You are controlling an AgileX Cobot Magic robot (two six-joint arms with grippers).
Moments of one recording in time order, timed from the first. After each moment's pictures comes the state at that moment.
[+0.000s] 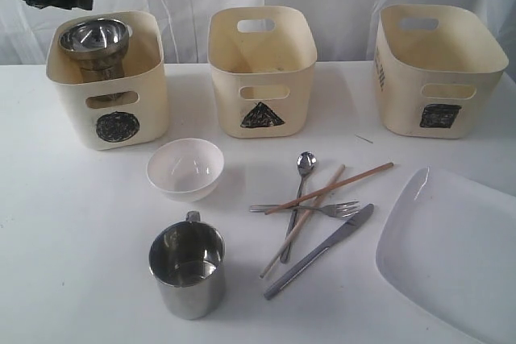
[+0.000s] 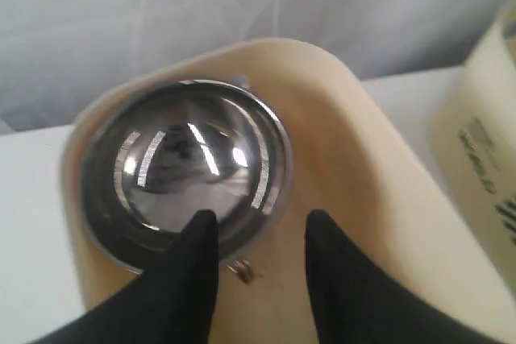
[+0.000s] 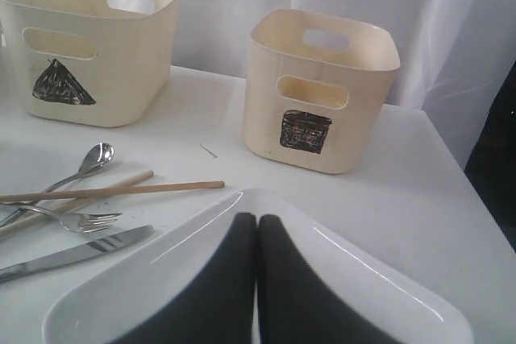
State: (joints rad) left arm -0.08 2.03 -1.95 -0.30 0.68 0.31; right arm 0.01 0.05 -0.01 -0.23 0.19 0.11
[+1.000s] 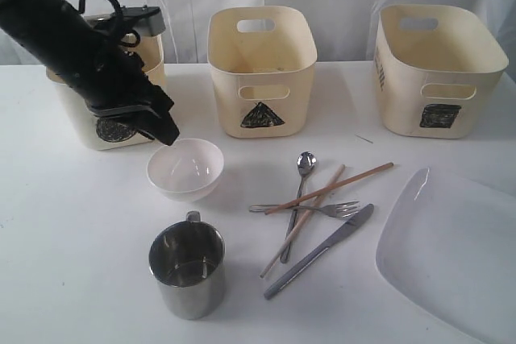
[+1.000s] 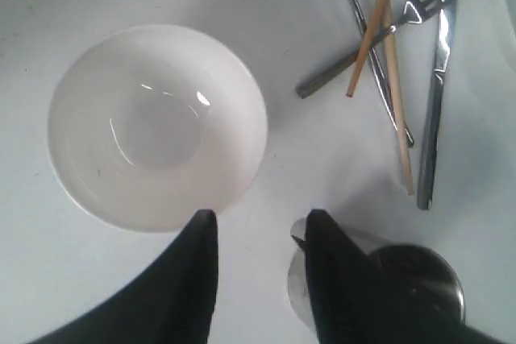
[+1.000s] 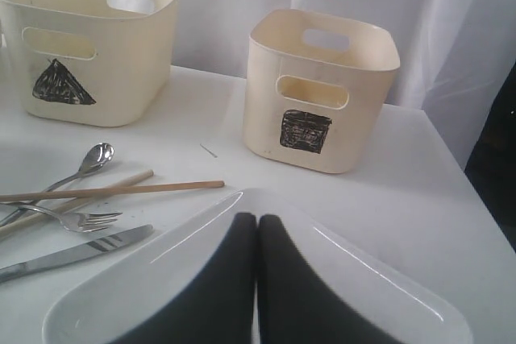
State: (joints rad) left arm -0.35 1.72 -1.40 -0.51 1.03 0.57; right arm 0.01 0.05 -0.01 -0.23 0.19 0.11
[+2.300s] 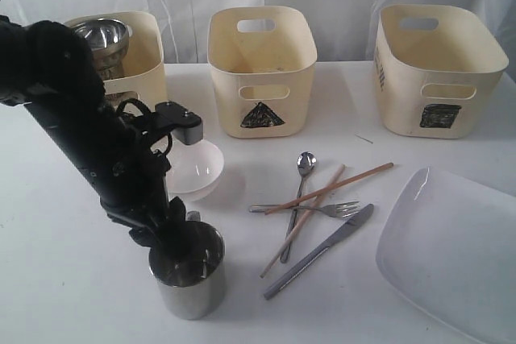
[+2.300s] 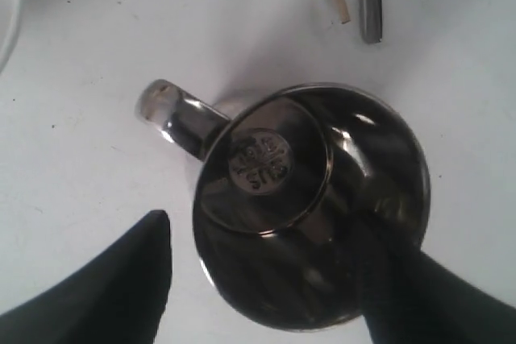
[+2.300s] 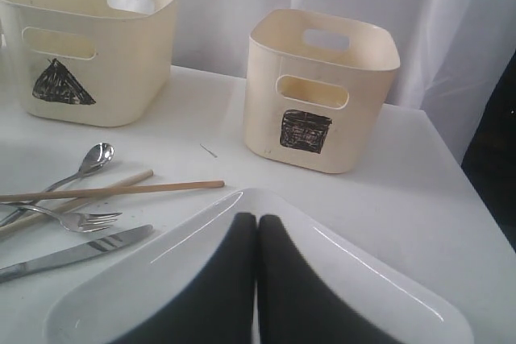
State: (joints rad) left arm -0.53 1.67 -1.11 -0.43 0.96 0.66; right arm 0.01 0.05 -0.01 -0.23 0.19 0.11
